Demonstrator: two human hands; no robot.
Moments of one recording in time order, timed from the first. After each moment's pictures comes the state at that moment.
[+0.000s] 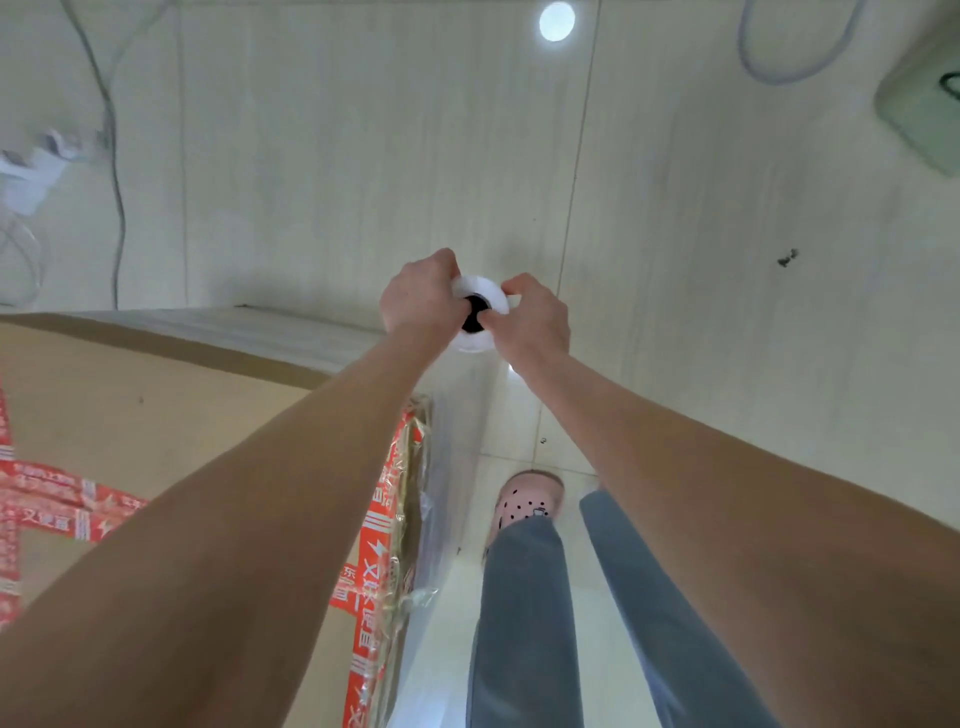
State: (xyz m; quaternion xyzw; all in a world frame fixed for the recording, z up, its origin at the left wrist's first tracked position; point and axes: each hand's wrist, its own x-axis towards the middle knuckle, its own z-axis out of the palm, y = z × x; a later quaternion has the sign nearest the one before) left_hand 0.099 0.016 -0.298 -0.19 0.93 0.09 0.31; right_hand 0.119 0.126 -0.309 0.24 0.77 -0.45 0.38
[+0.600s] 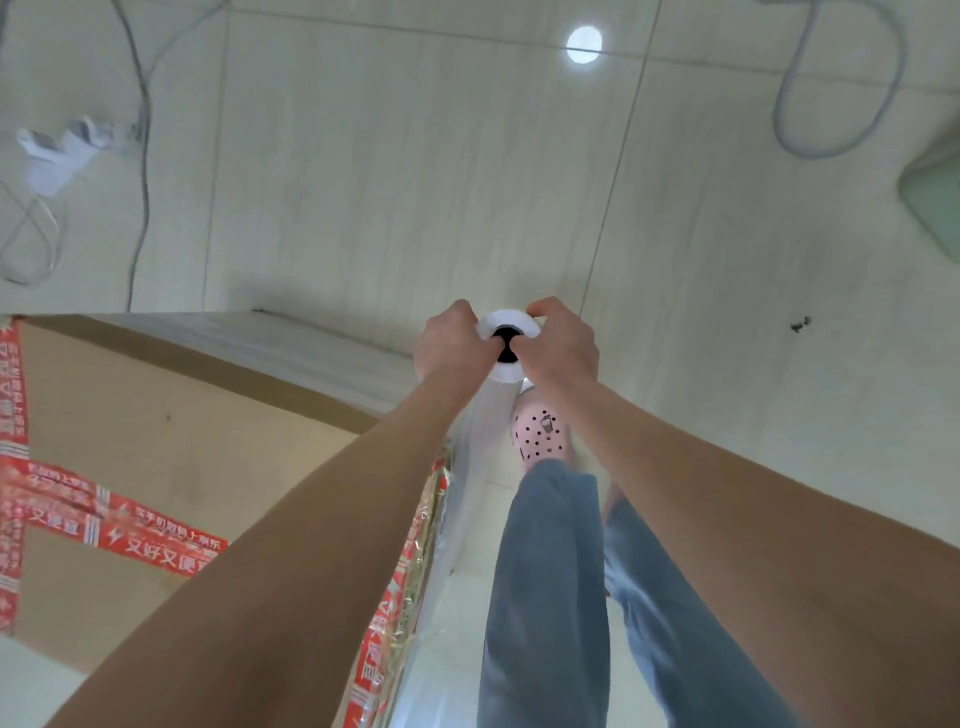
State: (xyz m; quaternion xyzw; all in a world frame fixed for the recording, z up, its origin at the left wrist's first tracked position) left_hand 0.092 0.007 -0.301 -0.32 0.87 0.19 0.32; right_hand 0.079 0.112 -0.310 0.19 0.81 -0.38 0.39
